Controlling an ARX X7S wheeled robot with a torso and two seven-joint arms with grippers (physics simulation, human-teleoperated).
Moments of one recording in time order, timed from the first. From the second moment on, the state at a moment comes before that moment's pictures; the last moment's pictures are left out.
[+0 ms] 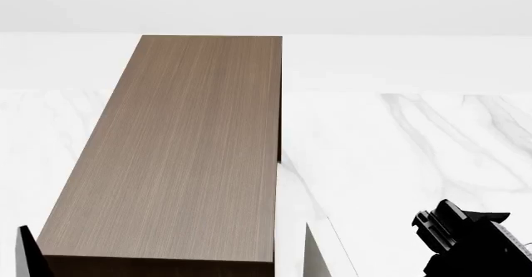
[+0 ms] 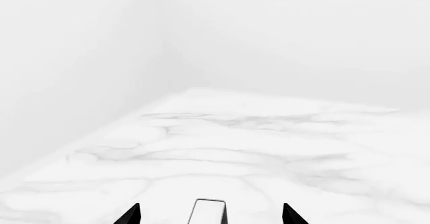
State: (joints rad) left arm 0.11 -0.28 0.23 0.25 0.08 0.67 -0.46; right arm 0.38 0.08 -0.01 -0.04 0.18 0.35 1.07
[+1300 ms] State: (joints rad) left arm 0.10 -0.30 0.26 0.24 0.07 0.65 -0.48; right arm 0.37 0.10 -0.08 0.13 0.25 0.29 1.10
